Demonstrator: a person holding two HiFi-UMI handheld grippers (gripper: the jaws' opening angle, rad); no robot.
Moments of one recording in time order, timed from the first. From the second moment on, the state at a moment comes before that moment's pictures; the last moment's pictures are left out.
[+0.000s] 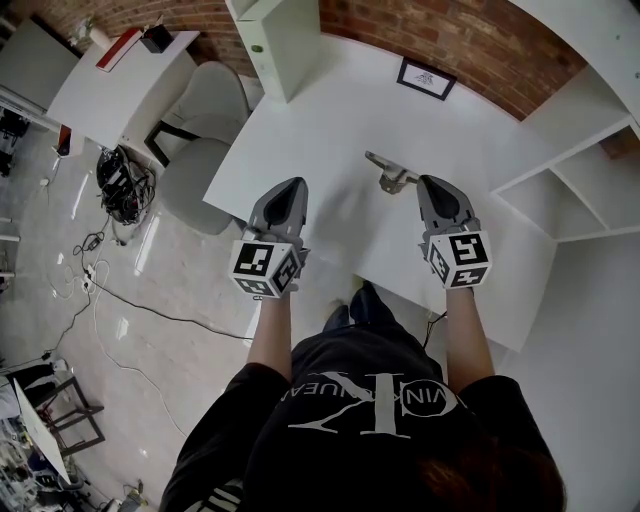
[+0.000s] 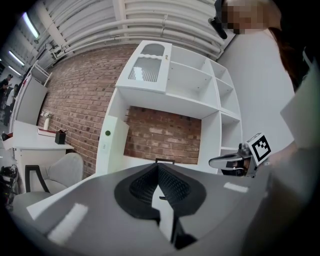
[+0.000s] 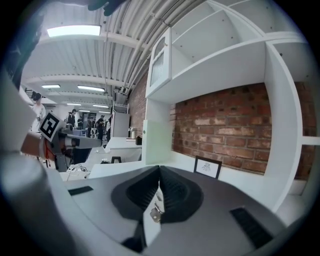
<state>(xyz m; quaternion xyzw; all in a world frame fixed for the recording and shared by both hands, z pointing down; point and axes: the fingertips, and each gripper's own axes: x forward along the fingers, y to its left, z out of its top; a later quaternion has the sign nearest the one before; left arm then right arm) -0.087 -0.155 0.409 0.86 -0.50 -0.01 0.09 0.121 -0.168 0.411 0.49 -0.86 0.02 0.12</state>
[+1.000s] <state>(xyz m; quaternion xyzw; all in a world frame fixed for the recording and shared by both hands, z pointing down) -0.105 -0.160 0.371 0.86 -0.51 -0.02 0.04 0.122 -0.167 0.362 0.50 -0.86 0.01 0.06</state>
